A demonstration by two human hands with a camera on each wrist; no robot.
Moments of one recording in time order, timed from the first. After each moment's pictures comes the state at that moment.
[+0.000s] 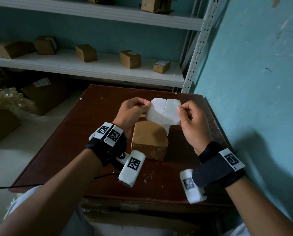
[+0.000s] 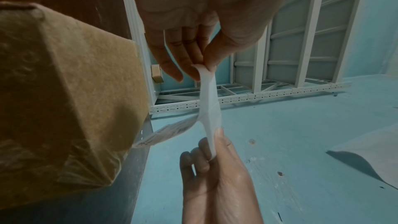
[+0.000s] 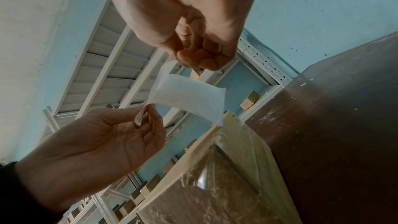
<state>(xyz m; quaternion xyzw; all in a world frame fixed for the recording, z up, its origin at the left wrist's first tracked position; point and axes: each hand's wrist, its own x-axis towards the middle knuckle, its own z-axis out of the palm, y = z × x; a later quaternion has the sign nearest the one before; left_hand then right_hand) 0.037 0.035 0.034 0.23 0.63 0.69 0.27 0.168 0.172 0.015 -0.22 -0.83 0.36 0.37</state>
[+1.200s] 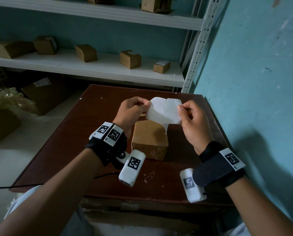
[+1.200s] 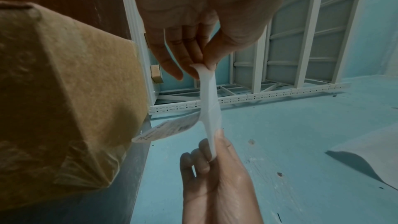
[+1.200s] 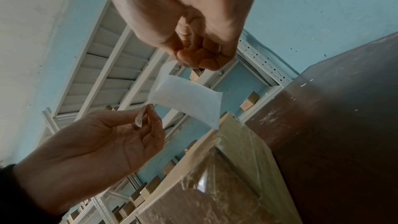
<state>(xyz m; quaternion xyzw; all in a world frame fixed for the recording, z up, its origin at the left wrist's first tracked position) 0.033 0.037 0.031 0.23 0.63 0.69 0.27 0.169 0.171 0.018 -0.23 -0.83 0.36 0.37</state>
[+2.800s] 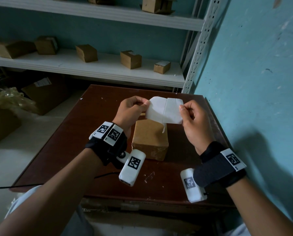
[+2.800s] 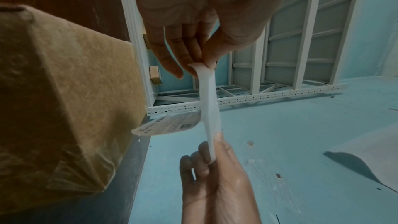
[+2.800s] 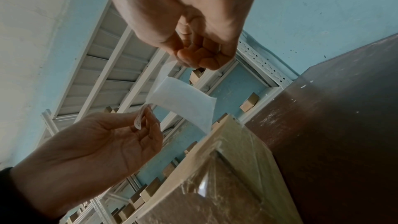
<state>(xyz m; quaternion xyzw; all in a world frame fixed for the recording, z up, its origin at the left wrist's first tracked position) 0.032 0.036 0.032 0.22 0.64 0.69 0.25 0.170 0.171 0.020 -0.22 -0.83 0.35 0.37</state>
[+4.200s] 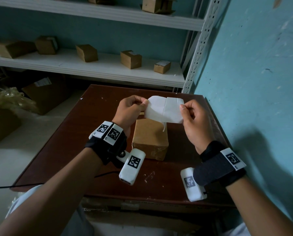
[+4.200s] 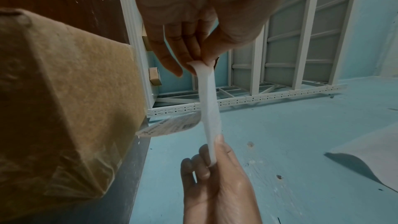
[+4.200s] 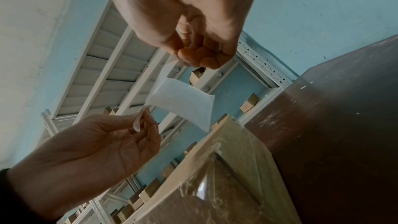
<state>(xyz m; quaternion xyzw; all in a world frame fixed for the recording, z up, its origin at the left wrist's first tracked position) 0.032 0.035 0.034 0.22 0.64 0.70 0.23 0.170 0.174 0.019 -0.22 -0.83 0.35 0.37</state>
